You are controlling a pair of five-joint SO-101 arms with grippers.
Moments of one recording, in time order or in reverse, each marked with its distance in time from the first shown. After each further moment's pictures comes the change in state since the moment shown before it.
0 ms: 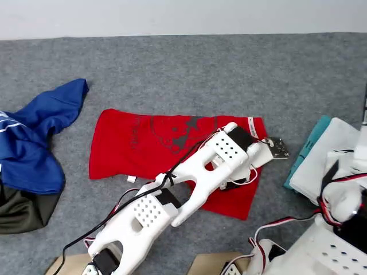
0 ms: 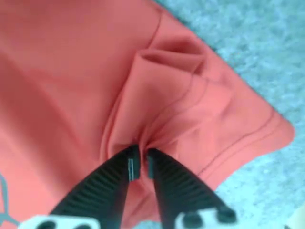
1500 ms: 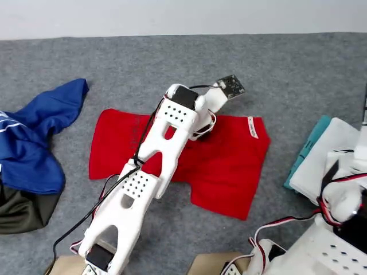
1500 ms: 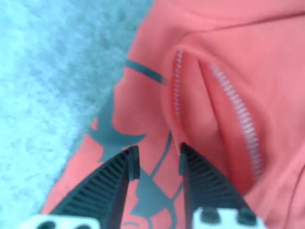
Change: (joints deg) left arm -20.3 17.1 -38.0 0.2 -6.9; right arm 0.0 0.0 0.0 0.0 0.0
